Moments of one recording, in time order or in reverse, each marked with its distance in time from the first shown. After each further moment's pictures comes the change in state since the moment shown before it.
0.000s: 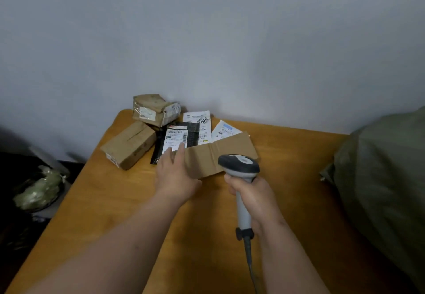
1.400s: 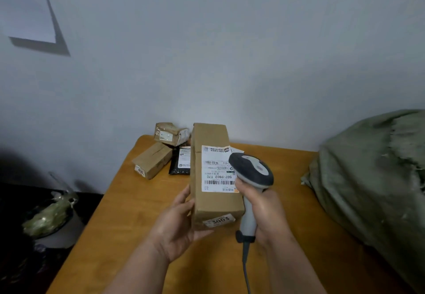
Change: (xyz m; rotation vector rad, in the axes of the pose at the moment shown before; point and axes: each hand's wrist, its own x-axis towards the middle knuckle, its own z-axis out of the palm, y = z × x) left_hand -0.180 -0.056 -0.076 -1.588 -0.641 -0.201; right_hand -0.164 -0.007 0.013 0.327 -0.050 -0.205
